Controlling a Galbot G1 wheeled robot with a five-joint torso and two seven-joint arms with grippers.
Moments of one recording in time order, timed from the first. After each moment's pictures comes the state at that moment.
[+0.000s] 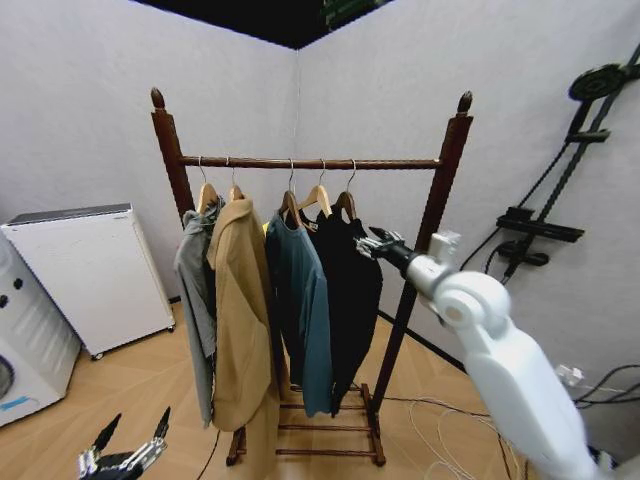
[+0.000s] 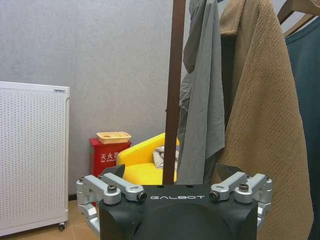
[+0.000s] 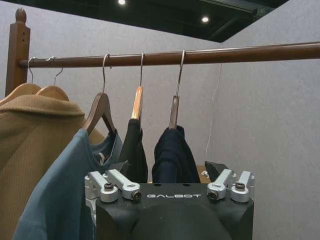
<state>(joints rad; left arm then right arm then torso) 1.94 -1.35 -0.90 -2.27 -0.51 -0.14 0.13 -0.63 0.92 0.47 2.22 0.83 -0.73 0.16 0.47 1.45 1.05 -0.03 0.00</state>
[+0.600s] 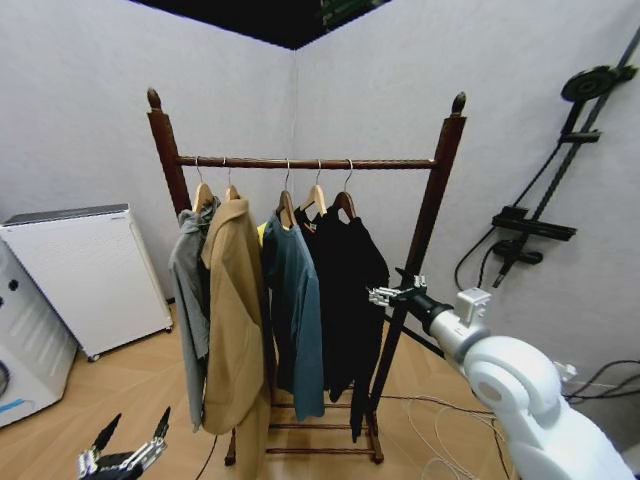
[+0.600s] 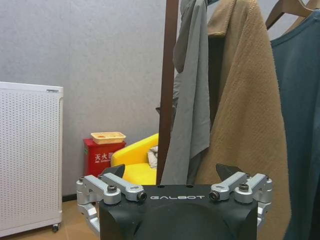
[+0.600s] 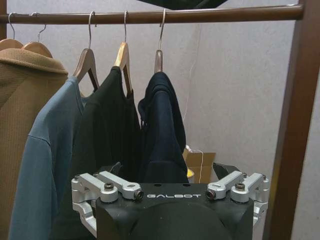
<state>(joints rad) 1.94 -1.35 -0.90 -2.27 -0.51 -0.14 0.13 -0.96 0.93 0.61 2.37 0.75 -0.74 0.18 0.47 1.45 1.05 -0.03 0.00</state>
